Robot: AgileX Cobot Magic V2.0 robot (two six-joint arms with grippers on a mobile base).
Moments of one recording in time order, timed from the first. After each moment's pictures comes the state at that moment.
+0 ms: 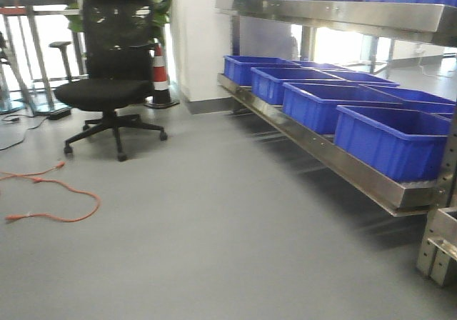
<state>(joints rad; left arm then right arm) 0.07 0.50 -0.72 -0.10 0.40 0.05 -0.06 0.47 -0.91 0.33 0.70 -0.29</state>
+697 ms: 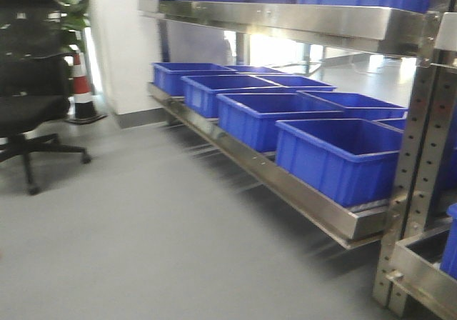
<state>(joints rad) 0.07 0.50 -0.72 -0.10 0.40 0.05 -0.06 0.47 -0.91 0.33 0.70 -0.29</state>
